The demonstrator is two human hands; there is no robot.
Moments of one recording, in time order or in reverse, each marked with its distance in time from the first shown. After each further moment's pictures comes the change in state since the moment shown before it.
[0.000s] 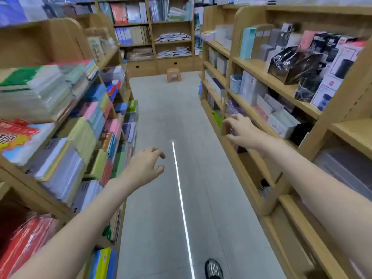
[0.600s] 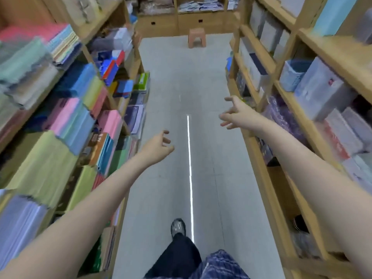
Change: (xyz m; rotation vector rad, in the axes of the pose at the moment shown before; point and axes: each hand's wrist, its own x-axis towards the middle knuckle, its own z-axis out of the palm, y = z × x) left_hand 0.408 -0.143 0.014 -0.568 -0.085 -0.414; right_hand 0.451 0.045 0.029 0.711 -0.189 0.167
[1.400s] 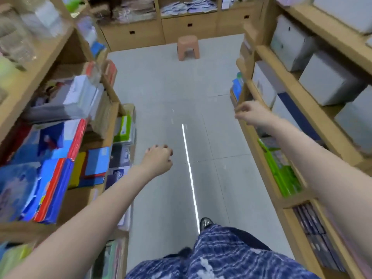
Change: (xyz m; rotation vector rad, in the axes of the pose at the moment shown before) left_hand 0.732 0.059 -0.176 0.753 -0.114 0.171; right_hand 0.733 -0.063 -0.162 -0.152 0.200 0.120
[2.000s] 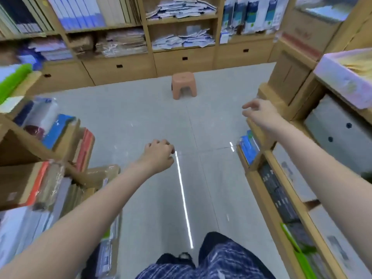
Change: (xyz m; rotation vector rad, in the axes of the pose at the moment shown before) left_hand 0.560 -0.129 -0.252 0.025 0.086 0.125; right_hand 0.556 -0.166 -0.103 0.034 0.227 -0.001
